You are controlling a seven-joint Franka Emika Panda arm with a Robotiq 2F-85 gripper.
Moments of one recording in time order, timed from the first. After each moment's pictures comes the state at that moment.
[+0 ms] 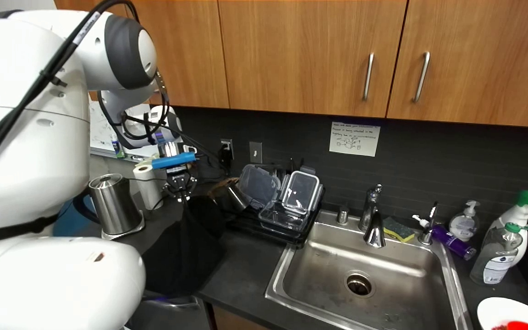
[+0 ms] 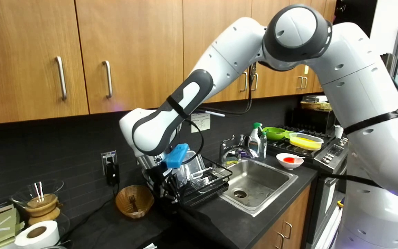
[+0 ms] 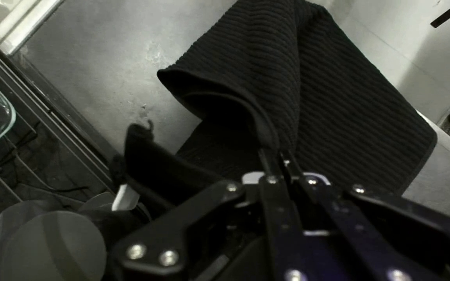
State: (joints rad) arm 0.32 0.50 0.17 -1.87 -0.23 1.95 -0.04
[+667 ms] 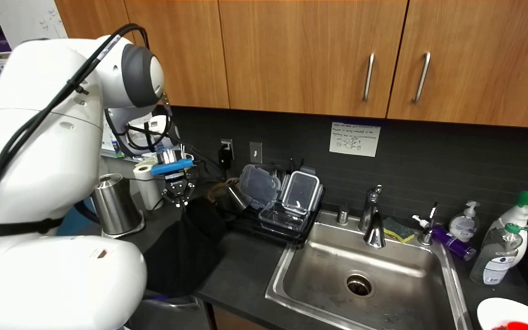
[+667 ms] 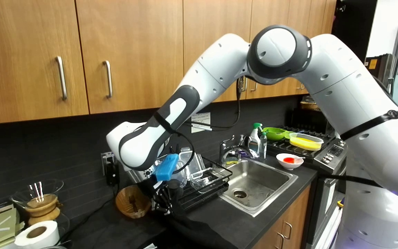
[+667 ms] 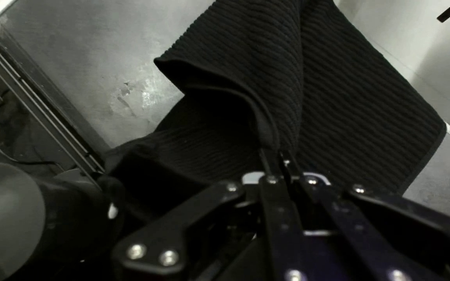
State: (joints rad) arm 0.36 0.65 0.17 -1.73 -0.26 1.90 -0.03
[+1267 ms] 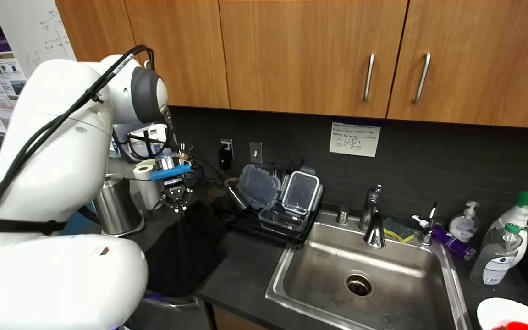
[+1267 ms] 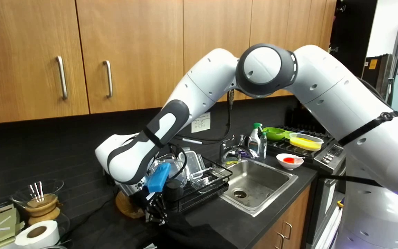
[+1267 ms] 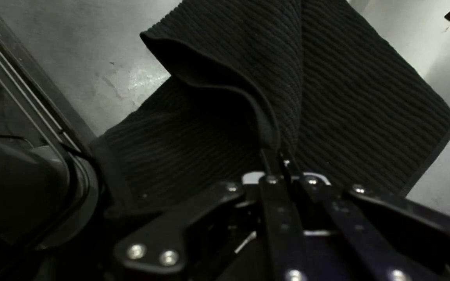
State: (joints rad) arm 0.40 0.78 0.17 -1.59 -0.28 1.85 -0.03
